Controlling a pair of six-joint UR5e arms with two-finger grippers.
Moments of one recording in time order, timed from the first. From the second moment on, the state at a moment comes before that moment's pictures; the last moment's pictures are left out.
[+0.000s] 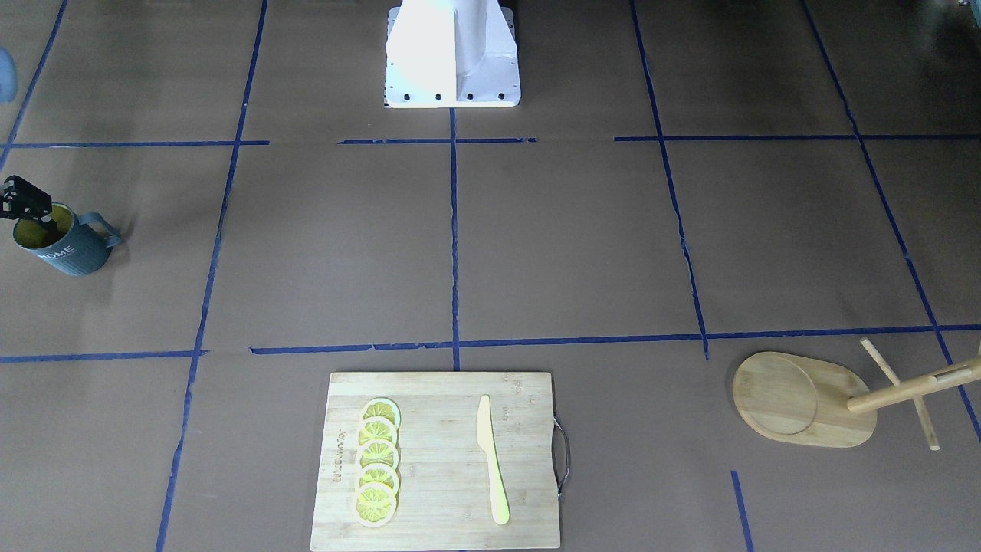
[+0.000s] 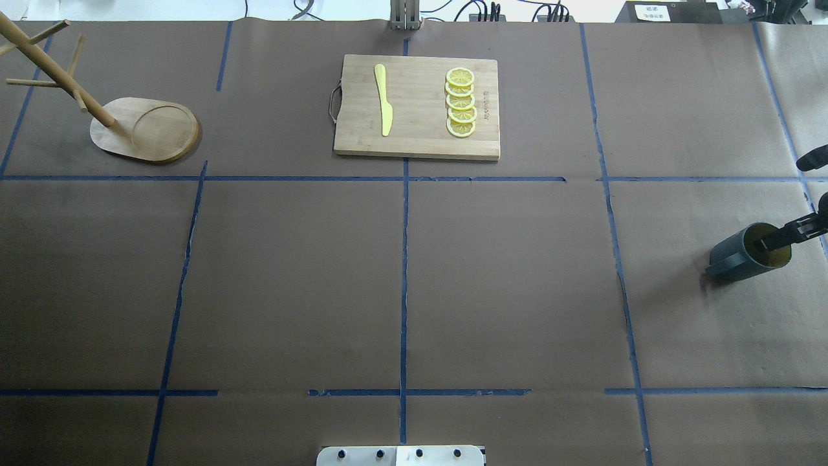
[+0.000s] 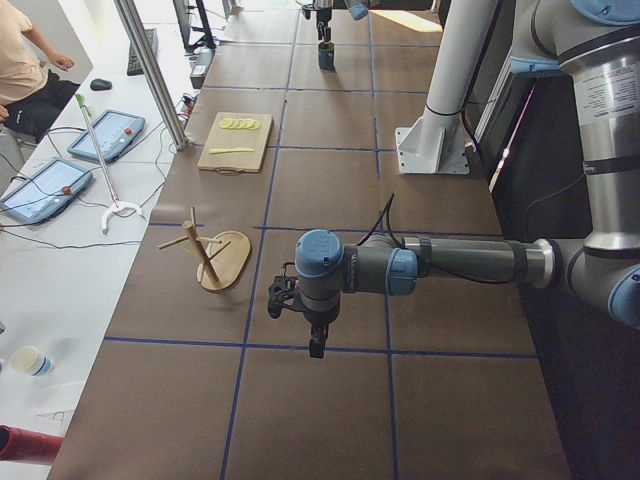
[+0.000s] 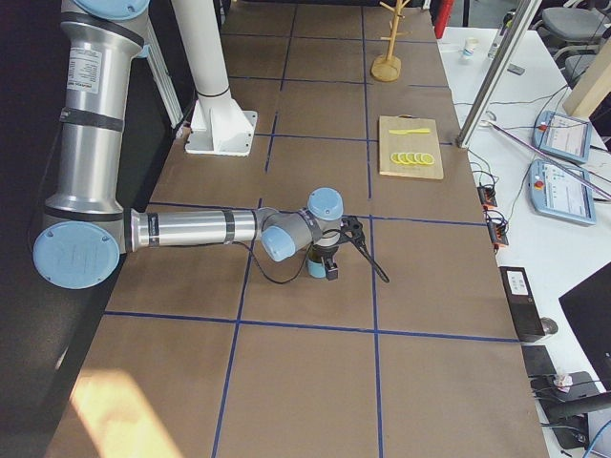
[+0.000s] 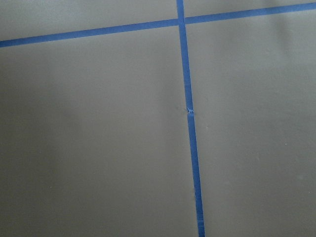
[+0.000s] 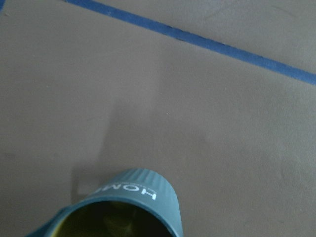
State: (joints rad) left arm -1.53 -1.32 -1.83 -1.60 -2.30 0.04; right arm 1.10 -1.72 1.70 -1.07 2.26 0.33
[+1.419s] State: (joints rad) left arm -1.52 -1.32 -1.82 -1.60 -2.30 0.04; right arm 0.97 -1.63 1.82 -1.13 2.27 0.71
